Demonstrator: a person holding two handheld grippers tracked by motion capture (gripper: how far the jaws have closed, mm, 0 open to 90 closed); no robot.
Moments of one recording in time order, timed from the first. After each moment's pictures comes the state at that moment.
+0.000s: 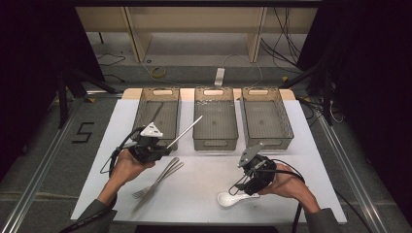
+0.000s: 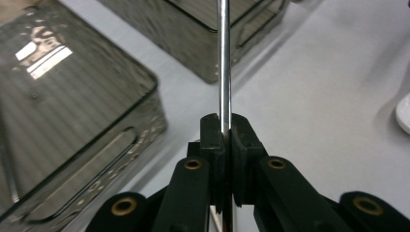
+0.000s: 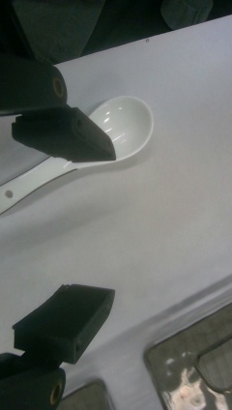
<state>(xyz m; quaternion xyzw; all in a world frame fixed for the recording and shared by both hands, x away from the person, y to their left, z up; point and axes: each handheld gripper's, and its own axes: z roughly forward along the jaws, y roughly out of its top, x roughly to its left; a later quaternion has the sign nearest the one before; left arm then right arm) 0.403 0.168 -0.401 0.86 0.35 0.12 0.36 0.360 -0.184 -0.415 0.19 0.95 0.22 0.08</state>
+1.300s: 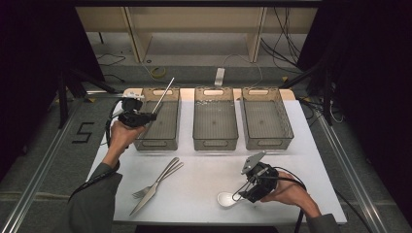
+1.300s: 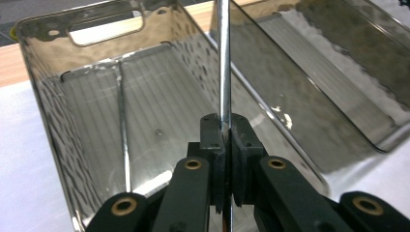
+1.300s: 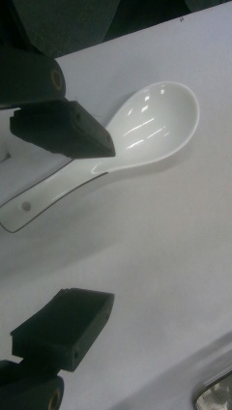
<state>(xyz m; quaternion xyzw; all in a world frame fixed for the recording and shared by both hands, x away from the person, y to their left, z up) 0.499 0.213 -0.388 0.77 0.49 0.15 0.39 0.353 -0.195 -0.440 0.20 0.95 0.21 0.06</state>
